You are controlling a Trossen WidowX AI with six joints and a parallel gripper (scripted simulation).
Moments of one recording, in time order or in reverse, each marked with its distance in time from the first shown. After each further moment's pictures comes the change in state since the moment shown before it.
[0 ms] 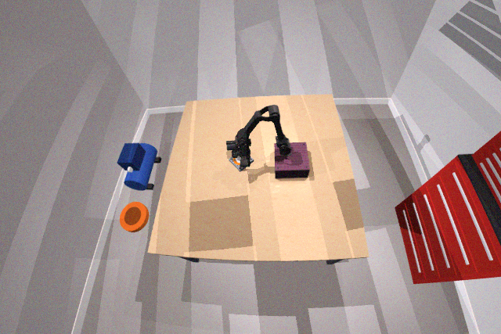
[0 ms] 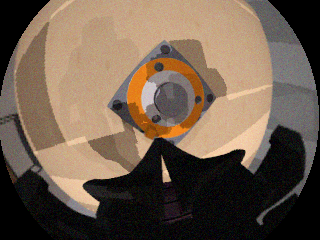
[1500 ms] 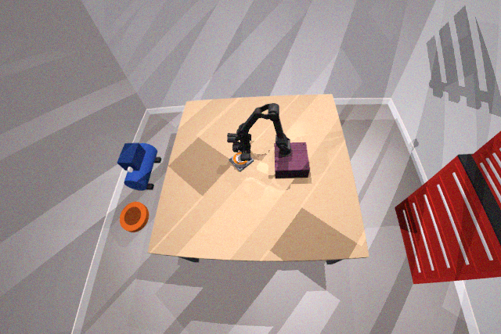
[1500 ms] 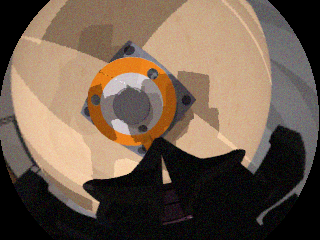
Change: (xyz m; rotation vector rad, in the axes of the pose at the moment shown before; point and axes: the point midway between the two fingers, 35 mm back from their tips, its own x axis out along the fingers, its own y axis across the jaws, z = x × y) arm 0.005 -0.048 0.000 0.004 0.004 -0.008
